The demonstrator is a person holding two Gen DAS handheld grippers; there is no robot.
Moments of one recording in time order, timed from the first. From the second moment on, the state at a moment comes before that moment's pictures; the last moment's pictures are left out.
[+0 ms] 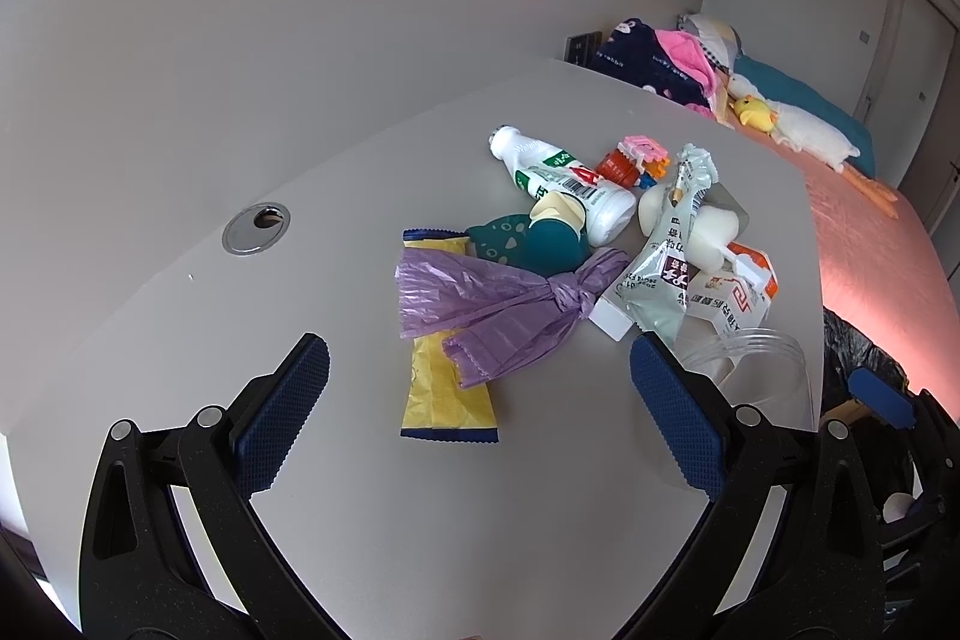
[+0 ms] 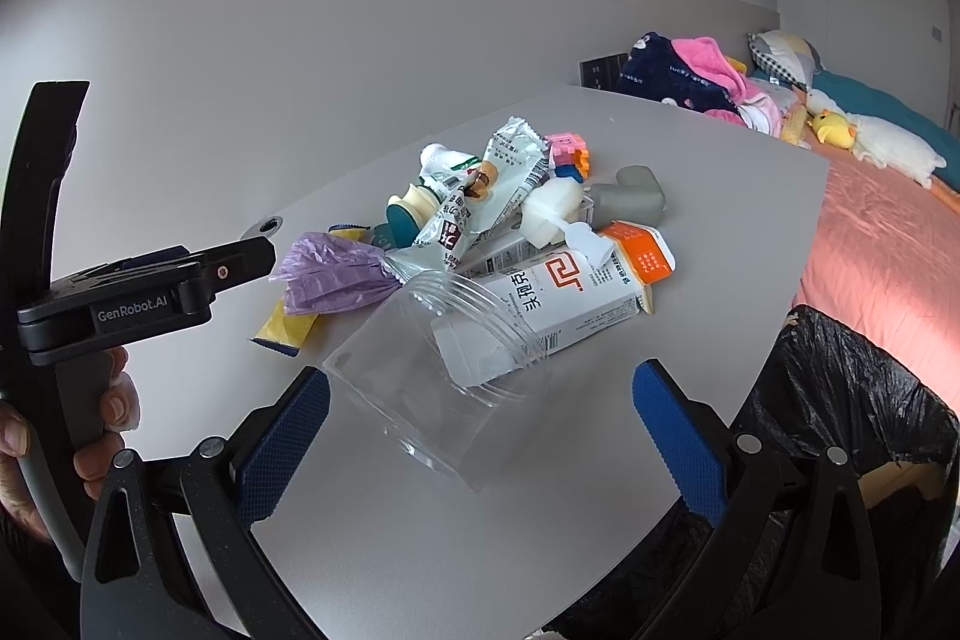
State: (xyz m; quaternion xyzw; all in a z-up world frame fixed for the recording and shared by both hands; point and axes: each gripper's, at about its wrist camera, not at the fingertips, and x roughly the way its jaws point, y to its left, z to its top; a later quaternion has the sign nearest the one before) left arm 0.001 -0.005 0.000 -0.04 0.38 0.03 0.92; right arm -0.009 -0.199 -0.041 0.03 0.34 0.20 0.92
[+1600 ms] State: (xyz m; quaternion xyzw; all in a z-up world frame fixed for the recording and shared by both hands) left arm 0.006 0.008 -0.013 -0.07 0.40 0.01 0.91; right arm 0.006 -0.181 -0.050 -0.03 0.29 0.27 0.92
